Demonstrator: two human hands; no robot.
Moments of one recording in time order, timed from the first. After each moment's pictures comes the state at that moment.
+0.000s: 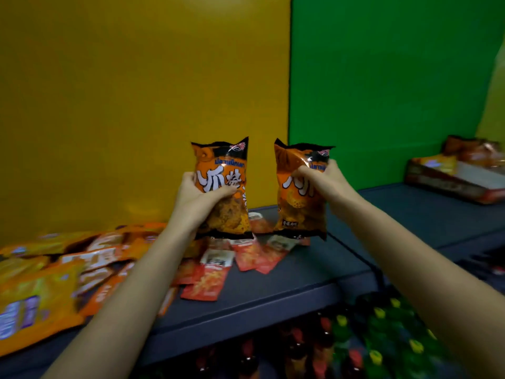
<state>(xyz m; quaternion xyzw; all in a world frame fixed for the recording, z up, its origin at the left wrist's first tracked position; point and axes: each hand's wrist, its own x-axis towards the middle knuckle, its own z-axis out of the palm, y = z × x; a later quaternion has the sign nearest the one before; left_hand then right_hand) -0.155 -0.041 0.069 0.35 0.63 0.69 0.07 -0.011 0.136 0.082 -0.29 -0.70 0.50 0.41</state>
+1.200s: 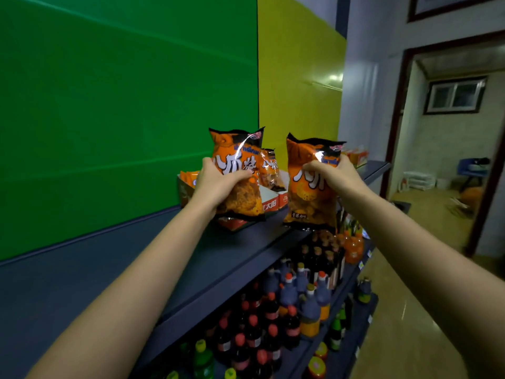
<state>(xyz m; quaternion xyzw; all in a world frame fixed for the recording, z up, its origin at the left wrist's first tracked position) 0.236 0.537 0.074 0.52 0.56 0.60 0.25 0.455 0.582 0.080 -0.50 -0.59 0.35 0.54</state>
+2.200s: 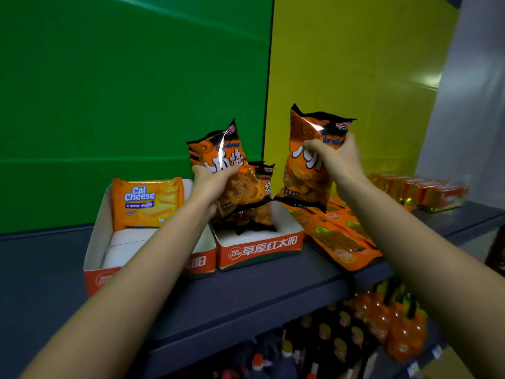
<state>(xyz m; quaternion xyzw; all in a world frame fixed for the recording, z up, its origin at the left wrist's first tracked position) 0.316 0.818 0.072 0.31 0.58 0.73 0.22 0.495 0.924 0.114 -0.34 -0.66 0.36 0.57</state>
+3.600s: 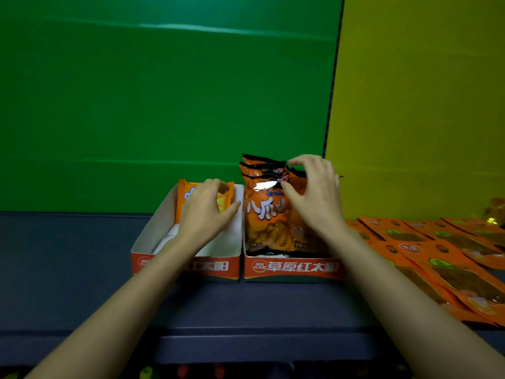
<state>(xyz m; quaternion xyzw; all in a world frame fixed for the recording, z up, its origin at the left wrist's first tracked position) 0.312 0.758 0.039 0.36 0.81 0.37 -0.29 0.428 0.916 0.070 -0.13 -0.86 0.09 0.48</state>
